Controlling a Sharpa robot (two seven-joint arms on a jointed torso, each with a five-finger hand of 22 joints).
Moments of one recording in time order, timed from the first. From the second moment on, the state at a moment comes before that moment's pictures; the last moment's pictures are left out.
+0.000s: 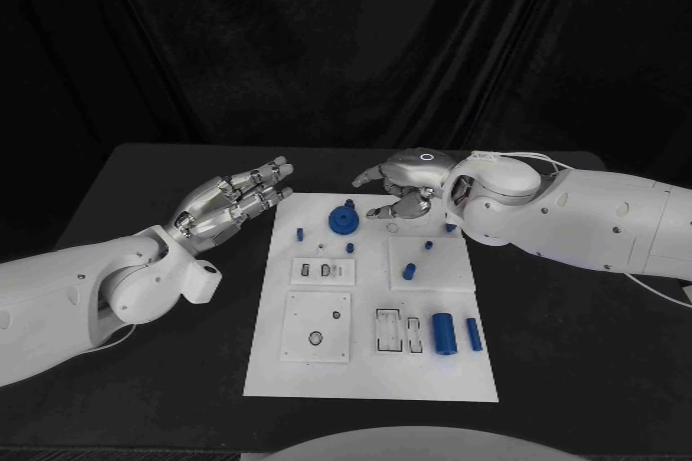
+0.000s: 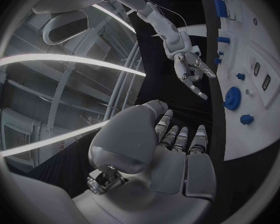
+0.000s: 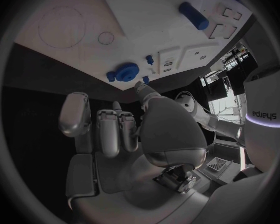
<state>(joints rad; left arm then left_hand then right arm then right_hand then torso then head) 1.24 -0.94 -0.21 1.48 -0.23 0.16 0.68 1.43 0.18 0.26 0.12 0.65 0.42 0.11 0.07 0.05 0.03 0.09 0.00 0.01 0.00 0.10 0.00 0.00 0.16 0.02 0.24 0.01 0.01 1.38 -0.68 -0.21 1.38 -1.60 -0.27 0.04 1.18 -0.03 0.20 0.11 0.18 0.55 0.06 0.08 0.15 1.47 -0.02 1.57 1.31 1.47 -0.08 1.53 1.31 0.09 1.38 0.04 1.19 1.31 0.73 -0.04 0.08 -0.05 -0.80</state>
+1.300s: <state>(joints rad) 1.24 -0.93 -0.21 1.47 -0.23 0.17 0.68 1.43 0.18 0.26 0.11 0.65 0.41 0.12 0.07 0.05 0.03 0.09 0.00 0.01 0.00 0.10 0.00 0.00 0.16 0.02 0.24 0.01 0.01 1.34 -0.59 -0.21 1.29 -1.60 -0.15 0.04 1.19 -0.02 0.20 0.11 0.18 0.80 0.07 0.14 0.18 1.47 -0.03 1.57 1.31 1.46 -0.08 1.53 1.31 0.09 1.38 0.03 1.17 1.31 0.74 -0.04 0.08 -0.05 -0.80</state>
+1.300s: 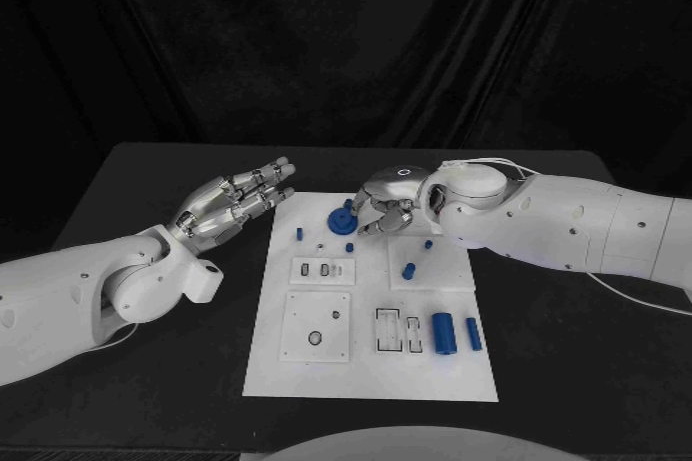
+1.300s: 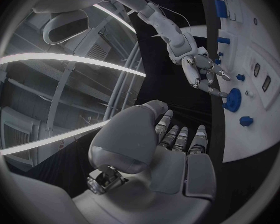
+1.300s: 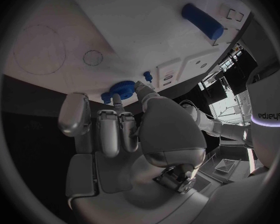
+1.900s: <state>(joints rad) 1.24 -0.94 -0.21 1.47 -0.23 0.17 0.68 1.43 0.18 0.26 0.11 0.65 0.41 0.12 0.07 0.05 0.03 0.09 0.00 0.01 0.00 0.10 0.00 0.00 0.16 0.02 0.24 0.01 0.01 1.34 -0.63 -0.21 1.31 -1.60 -0.16 0.04 1.20 -0.01 0.18 0.10 0.18 0.96 0.07 0.22 0.25 1.46 -0.01 1.57 1.31 1.47 -0.07 1.53 1.31 0.09 1.39 0.04 1.17 1.31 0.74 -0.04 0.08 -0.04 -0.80</state>
